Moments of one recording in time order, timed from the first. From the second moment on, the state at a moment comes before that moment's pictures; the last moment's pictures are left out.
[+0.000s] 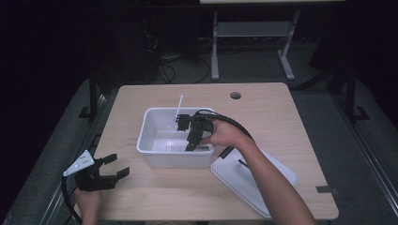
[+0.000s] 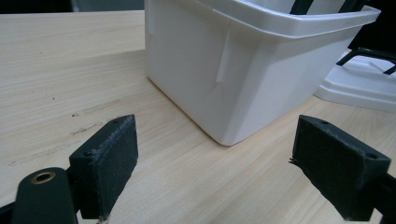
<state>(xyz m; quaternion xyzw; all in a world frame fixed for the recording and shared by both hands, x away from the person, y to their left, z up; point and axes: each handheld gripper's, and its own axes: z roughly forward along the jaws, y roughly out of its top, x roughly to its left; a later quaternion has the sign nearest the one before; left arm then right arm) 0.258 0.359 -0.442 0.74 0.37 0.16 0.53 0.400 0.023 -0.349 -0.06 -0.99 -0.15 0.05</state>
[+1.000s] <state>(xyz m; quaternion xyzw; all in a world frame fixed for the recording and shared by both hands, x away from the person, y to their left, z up) 0.258 0.358 -0.443 0.74 0.37 0.16 0.53 0.393 -0.005 -0.316 -0.08 -0.98 -0.18 0.03</state>
